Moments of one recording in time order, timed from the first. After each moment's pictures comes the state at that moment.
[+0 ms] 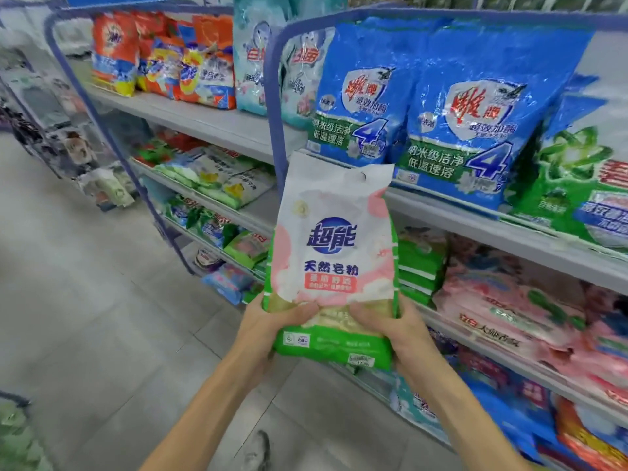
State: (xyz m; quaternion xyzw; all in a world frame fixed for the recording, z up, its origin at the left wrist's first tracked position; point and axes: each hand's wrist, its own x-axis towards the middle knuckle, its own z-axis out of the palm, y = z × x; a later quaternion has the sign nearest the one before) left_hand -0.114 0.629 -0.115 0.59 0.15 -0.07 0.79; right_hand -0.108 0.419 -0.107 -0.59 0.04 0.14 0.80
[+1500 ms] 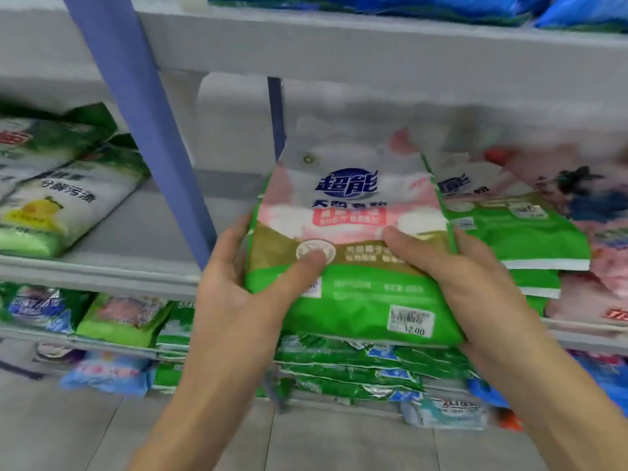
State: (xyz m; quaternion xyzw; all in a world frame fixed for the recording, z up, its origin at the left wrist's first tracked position) left_hand 0.161 0.670 -0.247 0.67 -0.06 -0.06 0.73; right_hand 0.105 0.489 -0.226 -0.65 0.26 -0.09 0.71
